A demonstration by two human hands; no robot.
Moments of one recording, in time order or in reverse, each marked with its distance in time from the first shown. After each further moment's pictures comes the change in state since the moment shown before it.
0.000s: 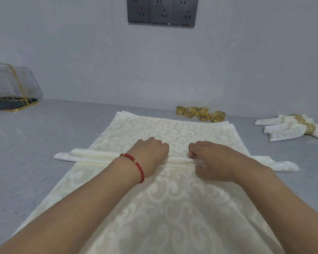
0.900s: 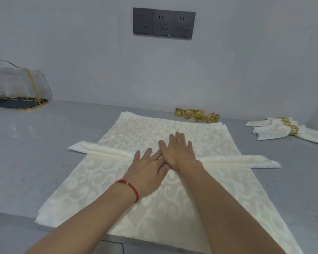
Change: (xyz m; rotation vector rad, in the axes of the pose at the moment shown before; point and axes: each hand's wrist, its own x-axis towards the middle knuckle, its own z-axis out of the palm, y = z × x) left_hand -0.054 0.030 0.049 -0.424 0.086 -0.089; right_hand 0.062 -0.069 0.050 0.279 0.128 0.337
